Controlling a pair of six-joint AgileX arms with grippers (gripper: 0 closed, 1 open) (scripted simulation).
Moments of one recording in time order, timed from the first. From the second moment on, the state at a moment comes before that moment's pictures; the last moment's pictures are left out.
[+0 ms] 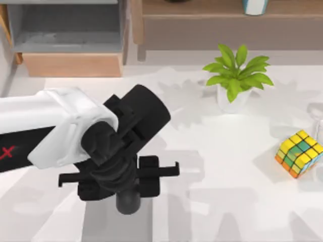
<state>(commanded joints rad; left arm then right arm) -0.81 1.58 0.97 -0.75 -0.08 -0.81 0.00 0.00 0.00 0.00 0.00 0.00</state>
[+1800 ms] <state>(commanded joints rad) -0.81 1.65 0.90 -0.76 -0.07 -0.81 0.00 0.00 0.00 0.00 0.00 0.00</state>
